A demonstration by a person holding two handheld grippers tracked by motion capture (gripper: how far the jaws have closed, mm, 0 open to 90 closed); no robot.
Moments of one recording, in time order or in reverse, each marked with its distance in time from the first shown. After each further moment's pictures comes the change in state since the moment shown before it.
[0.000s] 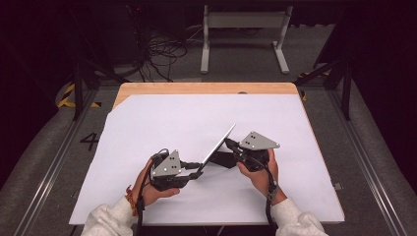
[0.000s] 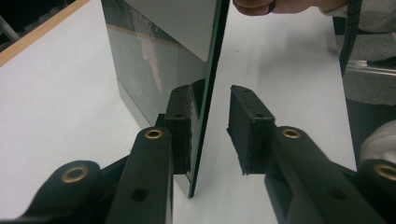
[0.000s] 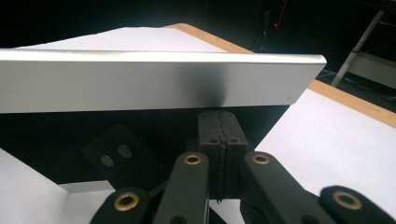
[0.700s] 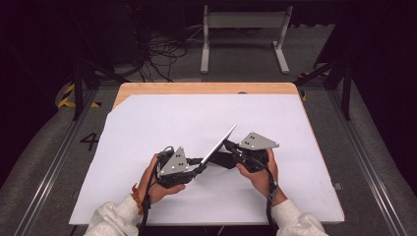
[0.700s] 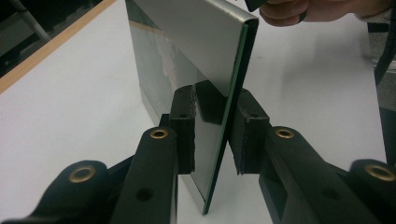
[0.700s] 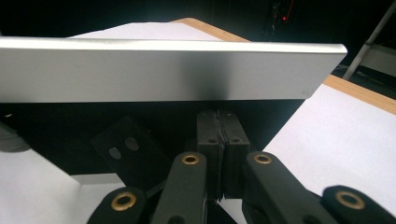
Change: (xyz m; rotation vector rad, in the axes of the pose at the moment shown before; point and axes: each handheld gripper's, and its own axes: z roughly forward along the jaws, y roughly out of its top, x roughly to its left) left arm -0.003 0.013 0.011 0.015 0.093 0.006; right arm 0.000 -0.002 0.001 0.019 0.030 0.016
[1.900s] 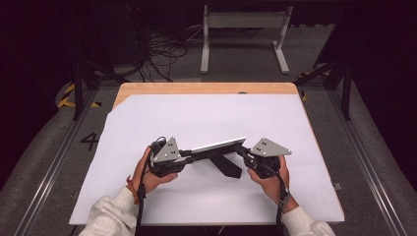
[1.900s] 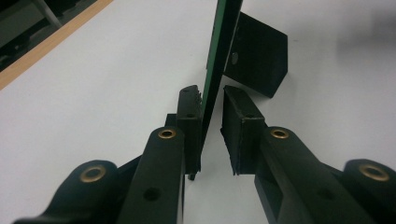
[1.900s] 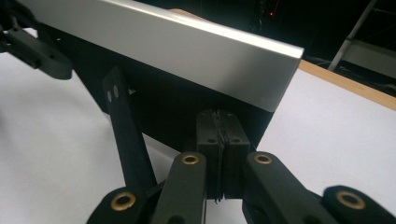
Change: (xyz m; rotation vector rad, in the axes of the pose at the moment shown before) left arm 0.034 -0.016 -0.002 0.035 0.023 -0.027; right arm -0.008 -0.015 -0.025 0.017 -0.047 -0.009
